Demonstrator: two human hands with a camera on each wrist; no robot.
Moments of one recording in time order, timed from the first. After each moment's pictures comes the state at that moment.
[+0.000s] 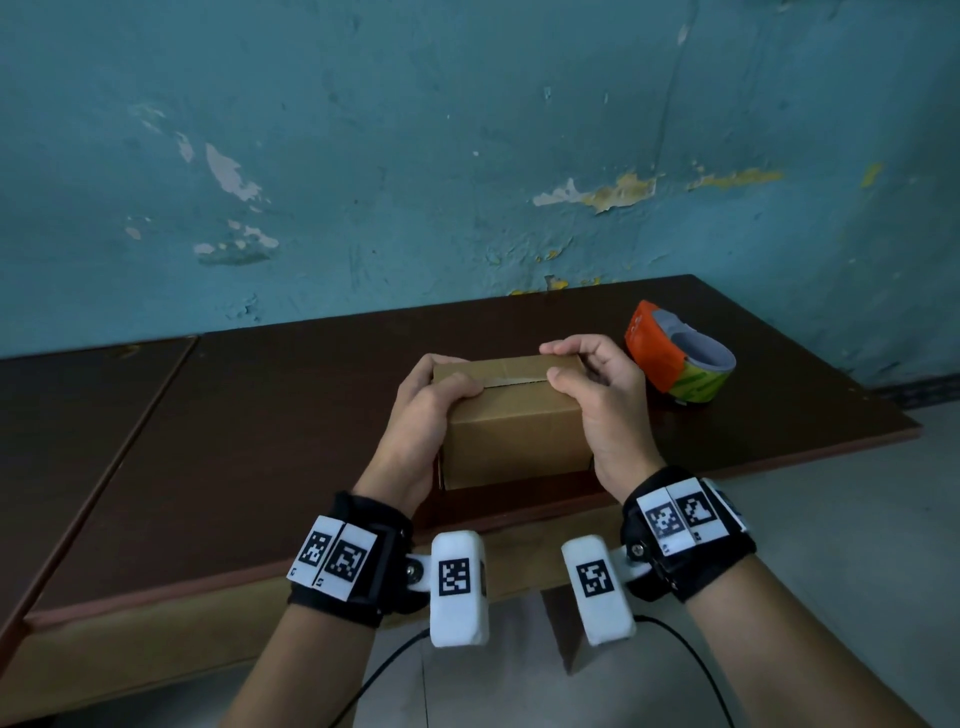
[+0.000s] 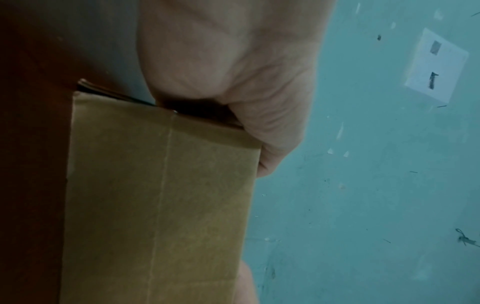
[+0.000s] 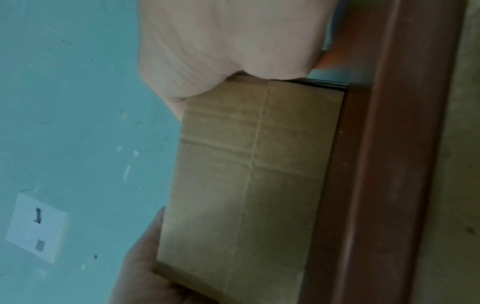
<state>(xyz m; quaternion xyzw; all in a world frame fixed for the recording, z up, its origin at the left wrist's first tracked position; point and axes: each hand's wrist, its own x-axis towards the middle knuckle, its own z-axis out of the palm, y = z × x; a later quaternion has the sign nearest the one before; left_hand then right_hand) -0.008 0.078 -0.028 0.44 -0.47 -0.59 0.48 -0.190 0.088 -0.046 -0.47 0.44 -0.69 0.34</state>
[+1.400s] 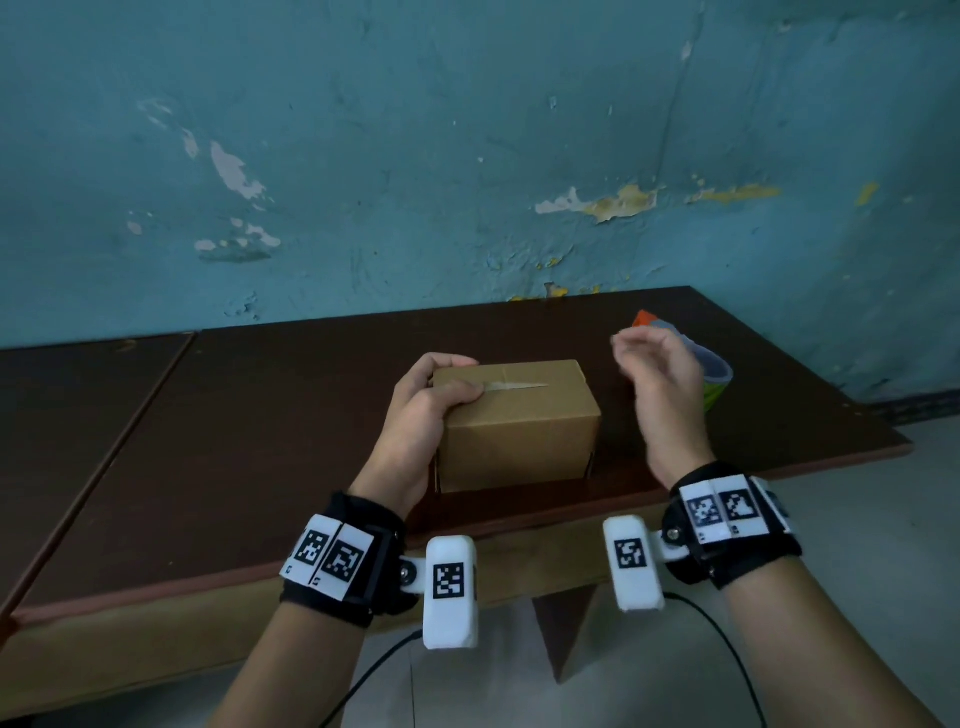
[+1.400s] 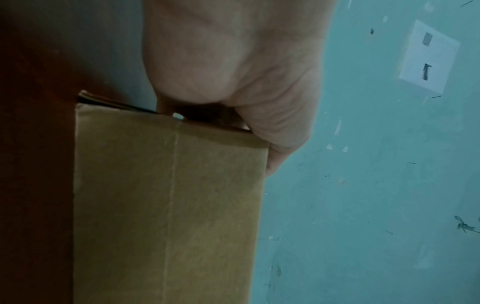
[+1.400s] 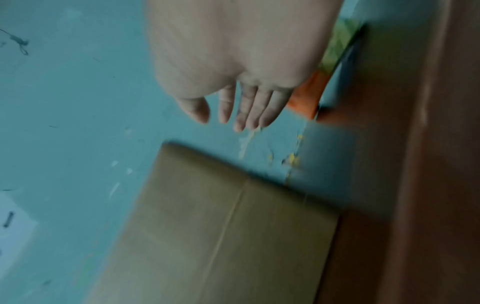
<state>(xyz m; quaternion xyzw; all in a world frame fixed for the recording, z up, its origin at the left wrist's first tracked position) -0.006 0.081 -0.023 0.42 -0.47 -0.60 0.50 -0.241 0.079 -0.037 -0.45 0.53 -0.67 0.25</state>
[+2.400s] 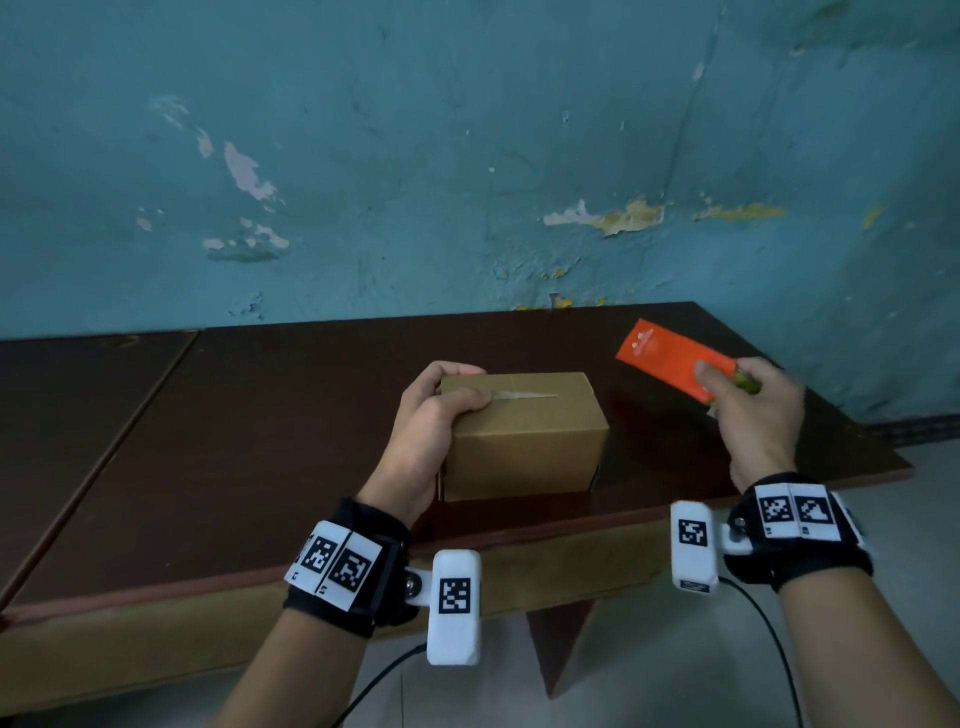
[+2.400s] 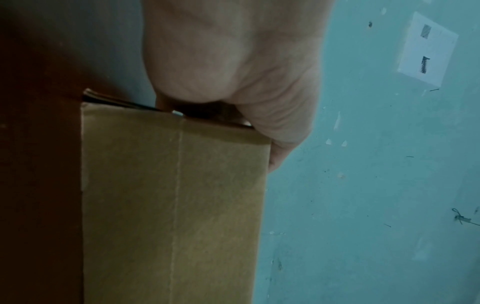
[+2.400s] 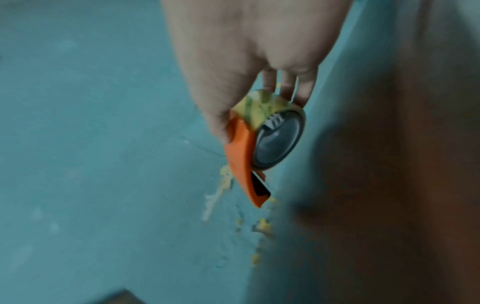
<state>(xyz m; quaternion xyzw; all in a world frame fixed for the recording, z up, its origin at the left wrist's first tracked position) -0.009 0.080 -0.025 0.42 -0.46 -0.59 0.50 -0.317 0.080 -0.037 -0.38 0.69 -0.61 0.12</state>
